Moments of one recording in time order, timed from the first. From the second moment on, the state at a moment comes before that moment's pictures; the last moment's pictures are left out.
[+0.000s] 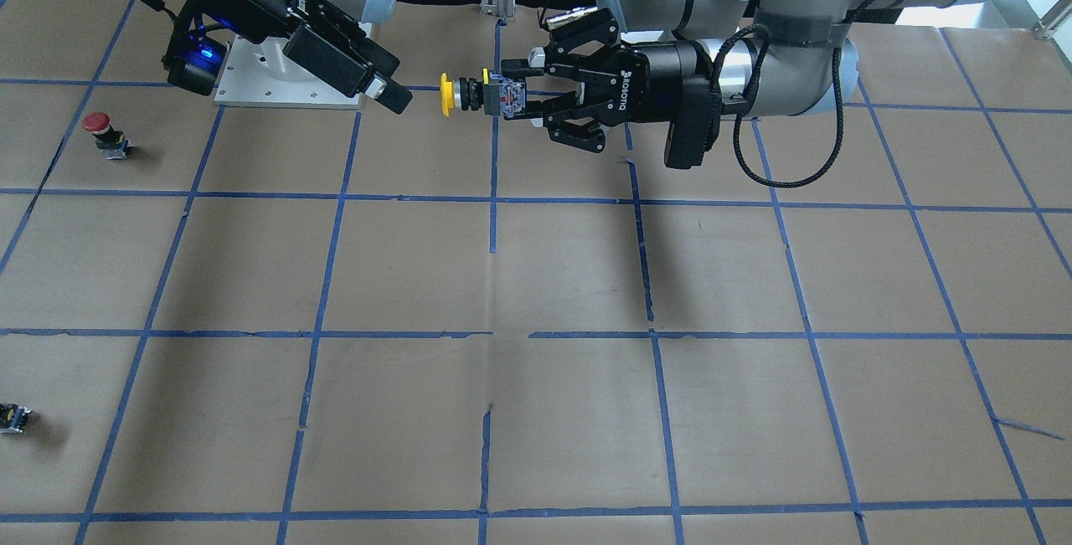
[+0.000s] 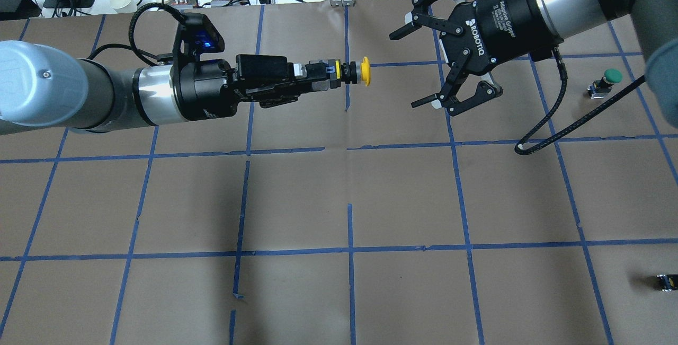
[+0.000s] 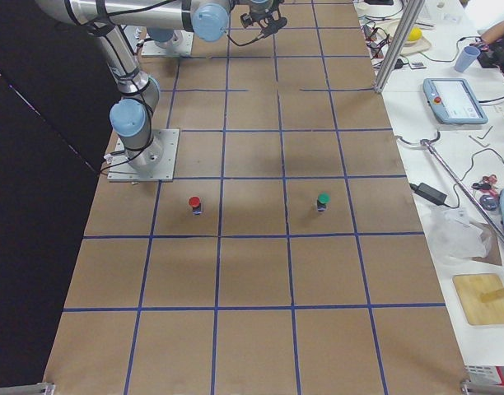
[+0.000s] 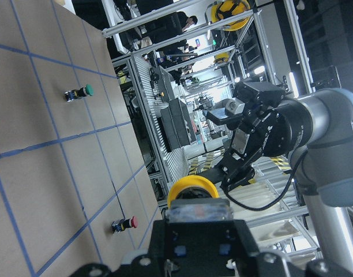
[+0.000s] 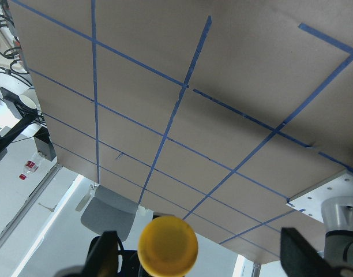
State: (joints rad) left arm -1.48 -1.59 -1.83 -2.42 -0.02 1.42; right arm 1.48 -1.71 1.75 -1.62 -0.69 1.05
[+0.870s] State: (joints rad) left arm -1.49 -1.58 -1.83 -2.42 -0.06 1.42; right arm 1.48 -1.67 1.75 -1.67 -0.54 1.10
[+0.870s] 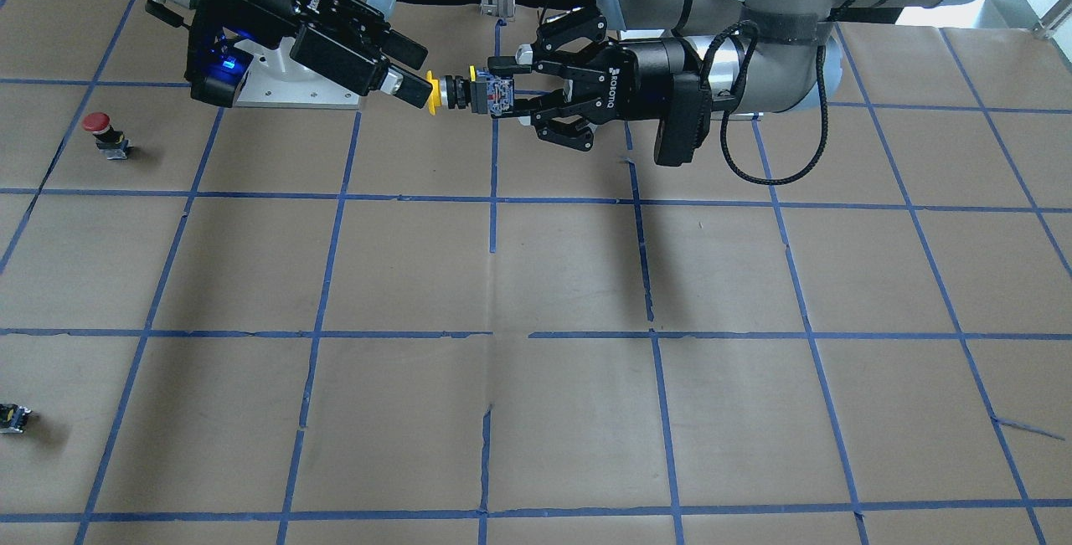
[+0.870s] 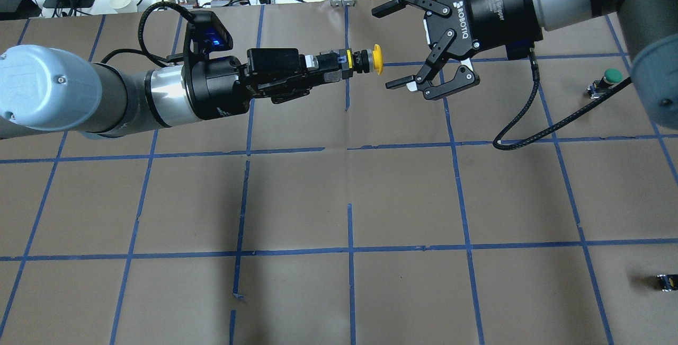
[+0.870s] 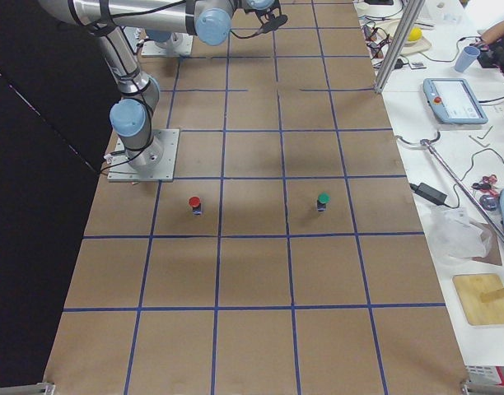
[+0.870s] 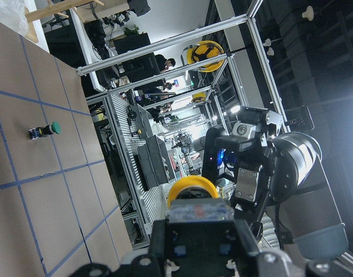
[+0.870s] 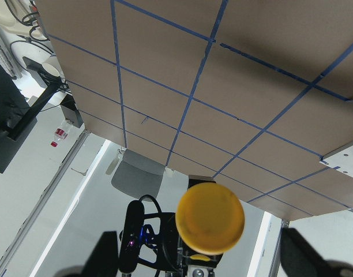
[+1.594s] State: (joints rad) left arm -1.49 -1.57 -1.84 -2.42 -0.06 1.42; right arm 1.48 -1.66 1.77 -1.66 -0.54 1.13
